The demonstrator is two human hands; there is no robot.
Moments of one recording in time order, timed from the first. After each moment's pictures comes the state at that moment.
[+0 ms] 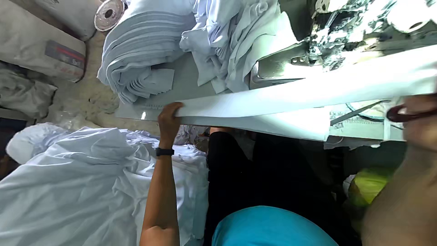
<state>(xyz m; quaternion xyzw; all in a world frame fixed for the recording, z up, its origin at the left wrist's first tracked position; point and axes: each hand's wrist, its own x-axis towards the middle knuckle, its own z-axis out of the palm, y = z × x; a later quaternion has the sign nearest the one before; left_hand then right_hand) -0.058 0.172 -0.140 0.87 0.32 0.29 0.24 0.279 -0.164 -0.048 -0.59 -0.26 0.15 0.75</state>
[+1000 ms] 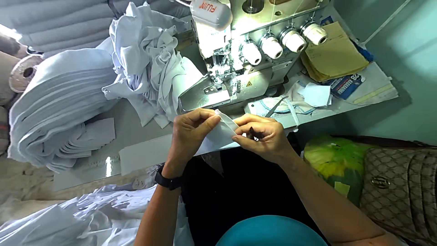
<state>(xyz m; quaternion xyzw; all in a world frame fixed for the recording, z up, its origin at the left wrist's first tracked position) 0.122 0.047 -0.051 0.75 0.04 0.22 0.62 0.227 -0.142 -0.087 -0.59 -0.48 0.11 0.64</state>
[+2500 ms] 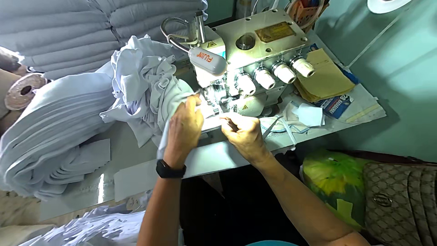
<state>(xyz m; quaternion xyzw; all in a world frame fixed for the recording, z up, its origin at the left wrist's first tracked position) 0.174 0.082 -0.053 0.95 0.10 0.19 0.21 0.250 -0.078 -0.092 -0.77 -0.38 -0.14 0.50</state>
